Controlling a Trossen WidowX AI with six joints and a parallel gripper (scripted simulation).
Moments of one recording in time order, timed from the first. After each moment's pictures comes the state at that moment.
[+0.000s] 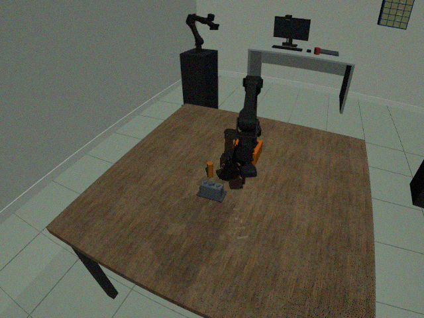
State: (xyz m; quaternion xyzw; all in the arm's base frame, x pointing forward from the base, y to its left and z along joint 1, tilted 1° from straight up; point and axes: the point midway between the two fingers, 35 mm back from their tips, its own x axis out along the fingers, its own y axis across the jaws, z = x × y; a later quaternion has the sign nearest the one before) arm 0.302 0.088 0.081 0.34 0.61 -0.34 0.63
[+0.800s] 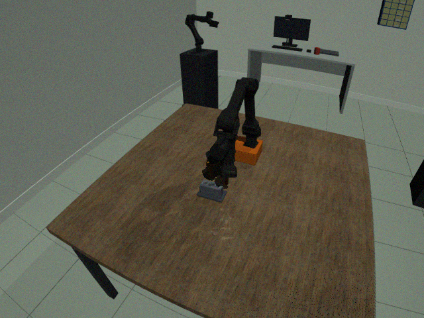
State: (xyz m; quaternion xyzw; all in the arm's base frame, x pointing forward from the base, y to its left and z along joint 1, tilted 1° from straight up) arm 0.338 0.026 0.084 0.35 0.60 -0.35 0.63
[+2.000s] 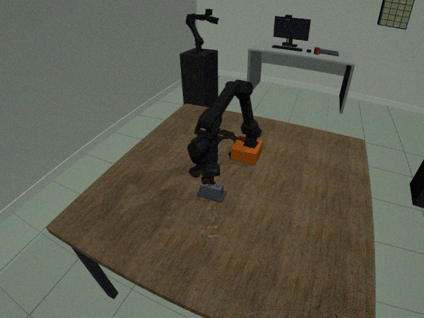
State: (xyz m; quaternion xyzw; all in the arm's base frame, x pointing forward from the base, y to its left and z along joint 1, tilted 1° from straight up) arm 0.360 -0.038 0.085 0.34 0.61 -0.34 0.63
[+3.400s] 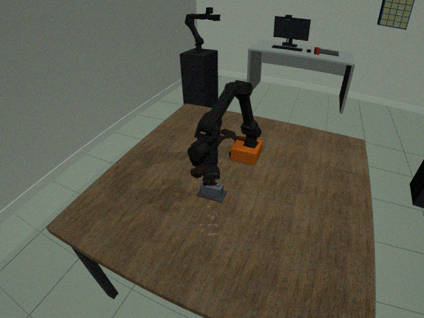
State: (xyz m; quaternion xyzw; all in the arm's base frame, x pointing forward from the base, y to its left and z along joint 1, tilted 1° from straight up) arm 0.360 -0.039 0.070 0.34 0.61 -0.34 0.63
